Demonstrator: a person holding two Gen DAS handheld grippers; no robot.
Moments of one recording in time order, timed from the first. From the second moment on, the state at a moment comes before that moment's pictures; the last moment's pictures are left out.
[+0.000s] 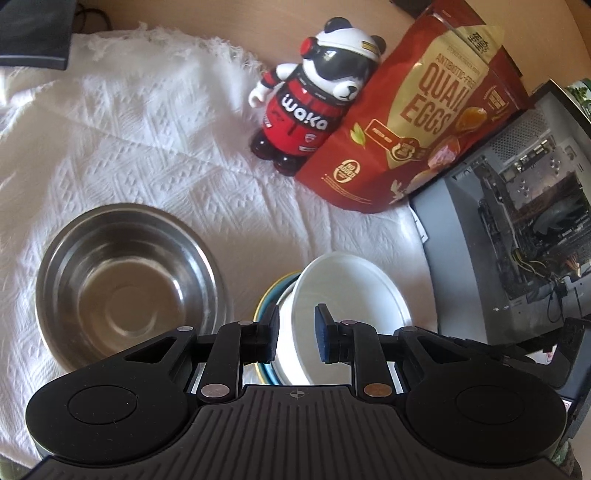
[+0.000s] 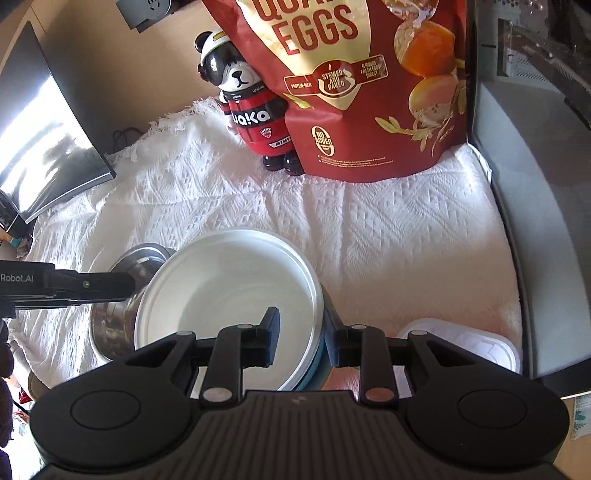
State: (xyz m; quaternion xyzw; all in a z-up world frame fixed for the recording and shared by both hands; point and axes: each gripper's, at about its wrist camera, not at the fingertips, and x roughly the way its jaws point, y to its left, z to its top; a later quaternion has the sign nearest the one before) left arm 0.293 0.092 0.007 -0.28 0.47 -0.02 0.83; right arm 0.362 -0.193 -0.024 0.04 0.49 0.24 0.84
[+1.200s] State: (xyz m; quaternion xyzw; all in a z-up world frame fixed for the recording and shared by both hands) left arm 0.299 0.252 -0.088 -0.18 0.53 0.01 0.83; right arm 0.256 -0.034 -0.038 0.09 0.49 0.22 0.84
